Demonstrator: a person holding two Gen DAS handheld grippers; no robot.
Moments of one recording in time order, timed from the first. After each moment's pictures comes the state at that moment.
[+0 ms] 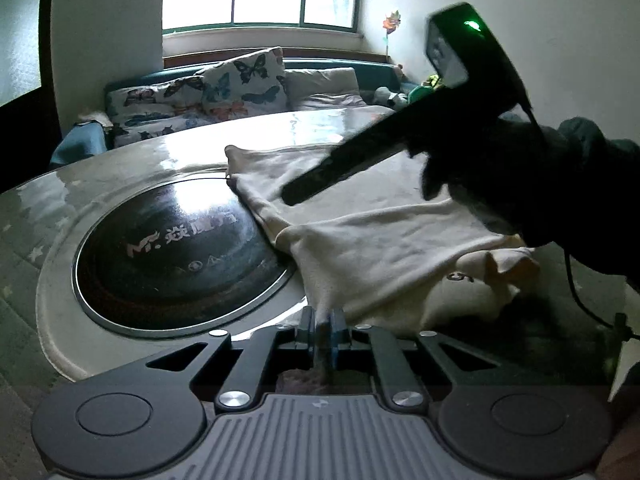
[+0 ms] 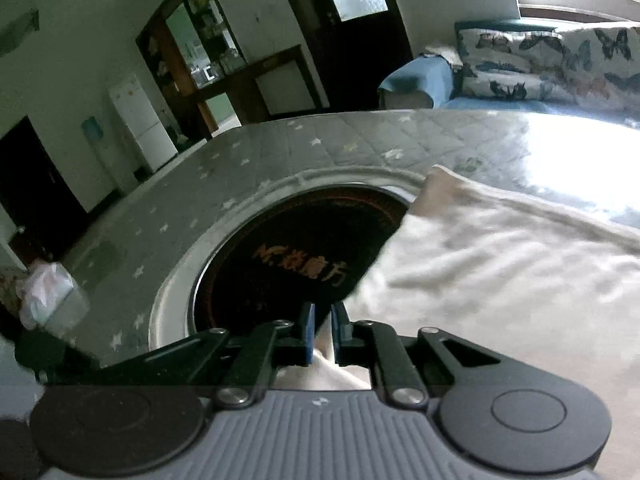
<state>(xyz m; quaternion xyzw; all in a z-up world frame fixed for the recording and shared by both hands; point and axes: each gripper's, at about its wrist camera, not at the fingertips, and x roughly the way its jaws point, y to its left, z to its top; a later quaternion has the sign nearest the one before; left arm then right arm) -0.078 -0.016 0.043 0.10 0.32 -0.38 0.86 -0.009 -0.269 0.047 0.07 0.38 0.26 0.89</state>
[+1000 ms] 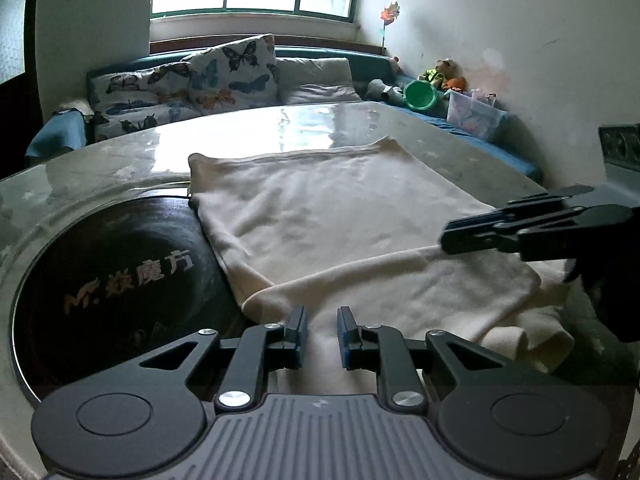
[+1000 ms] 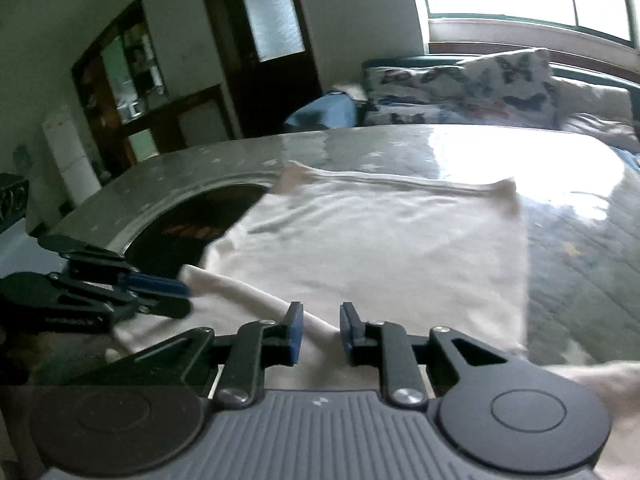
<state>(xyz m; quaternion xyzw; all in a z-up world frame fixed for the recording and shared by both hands) -0.018 -0.086 0.029 0.10 0.34 -0.39 0.85 -0.105 -0.357 0.034 0.07 0.34 0.11 0.93</state>
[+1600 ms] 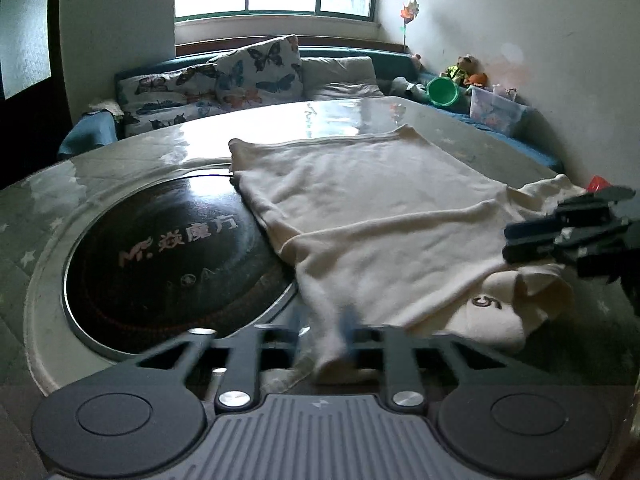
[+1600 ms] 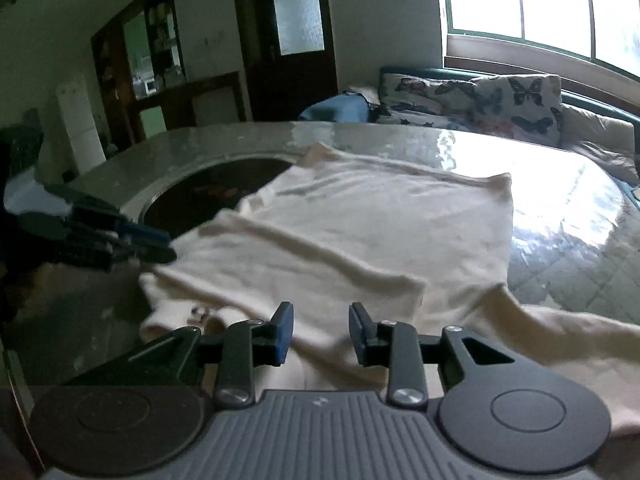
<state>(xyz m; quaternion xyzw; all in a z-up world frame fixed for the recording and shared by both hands) -0.055 -0.053 0.034 0.11 0.34 -0.35 0.87 -0.165 -0.337 0.034 0.01 0.33 0.13 0.94</state>
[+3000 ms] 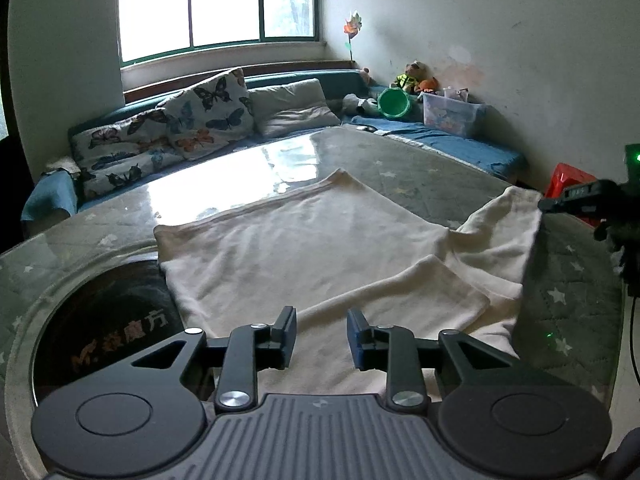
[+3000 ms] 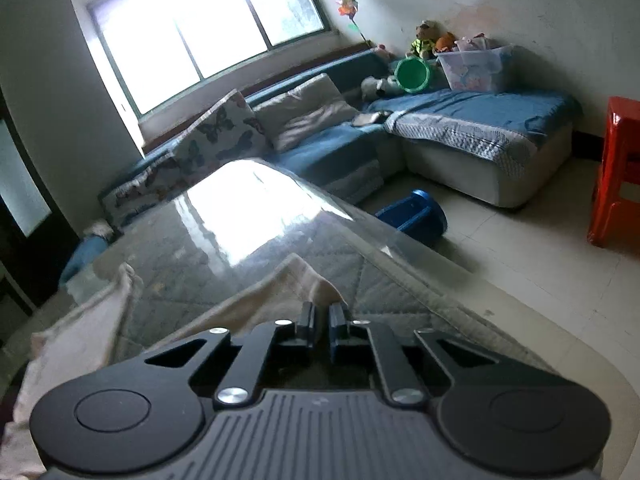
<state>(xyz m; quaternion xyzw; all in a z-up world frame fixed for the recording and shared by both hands) -0.060 -0.120 0.068 0.15 0.29 -0.41 0.85 -0.253 -0.557 0.022 0.28 0.22 -0.25 0.90</state>
